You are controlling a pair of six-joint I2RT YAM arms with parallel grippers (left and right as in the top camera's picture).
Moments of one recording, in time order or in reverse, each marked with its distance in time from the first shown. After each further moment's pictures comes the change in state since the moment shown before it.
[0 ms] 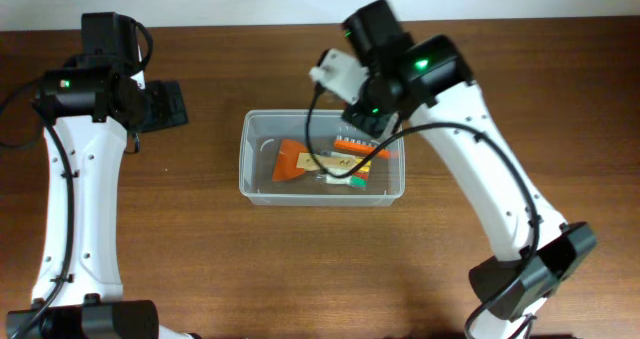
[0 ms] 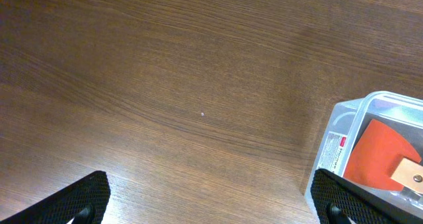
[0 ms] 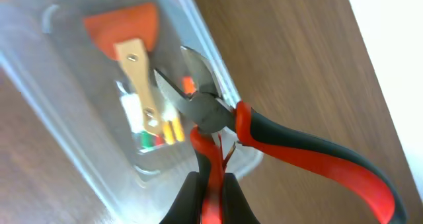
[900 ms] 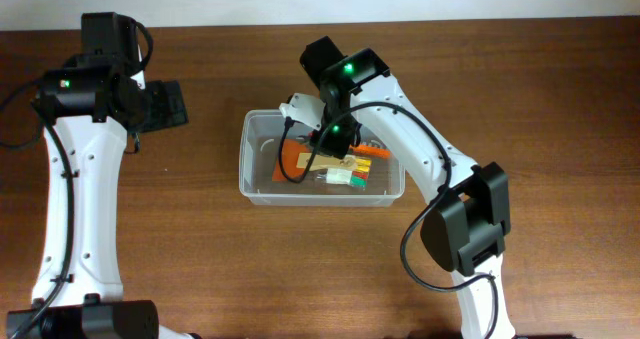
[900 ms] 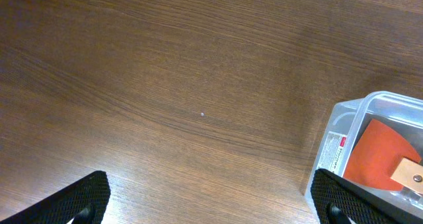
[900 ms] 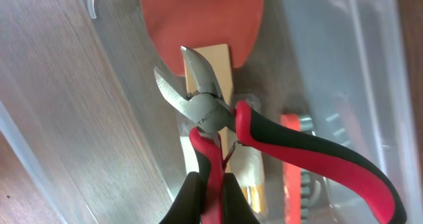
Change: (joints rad) left arm 0.000 0.000 0.000 0.000 0.000 0.000; right arm 0.030 0.309 0.000 0.005 -0.181 -0.025
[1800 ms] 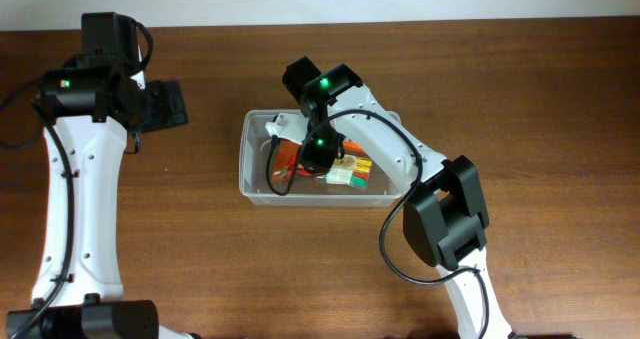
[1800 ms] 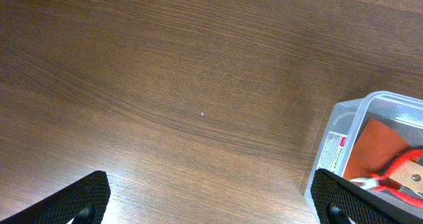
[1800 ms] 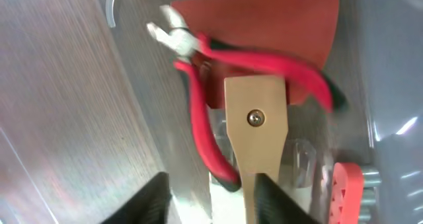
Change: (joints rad) left arm 0.000 0.000 0.000 0.000 0.000 0.000; right arm 0.052 0.089 -0.011 0.027 -0.038 0.002
